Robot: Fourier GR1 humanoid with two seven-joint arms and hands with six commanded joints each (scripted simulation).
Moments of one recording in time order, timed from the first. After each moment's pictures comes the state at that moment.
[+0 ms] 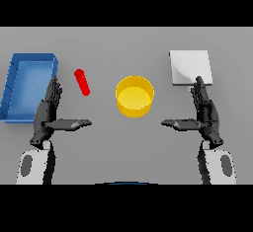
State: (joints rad) left arm 0.00 0.00 0.00 -1.57 0.00 0.00 0.00; right arm 0.00 0.00 0.00 -1.57 0.00 0.00 0.00
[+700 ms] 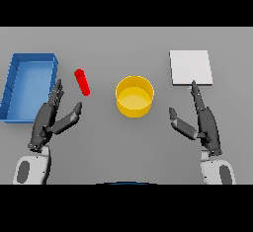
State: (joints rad) left arm 0.06 0.07 -0.10 -1.70 -0.12 -0.02 0.06; right arm 0.10 -0.07 0.13 -1.70 0.26 -0.05 -0.09
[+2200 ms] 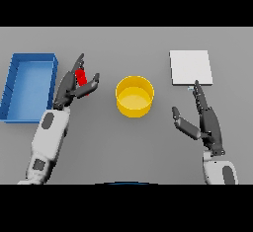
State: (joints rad) left arm -0.48 0.04 0.04 -0.97 -0.14 0.00 -0.10; right arm 0.11 -0.06 0.10 -1.71 0.18 -0.02 -0.09
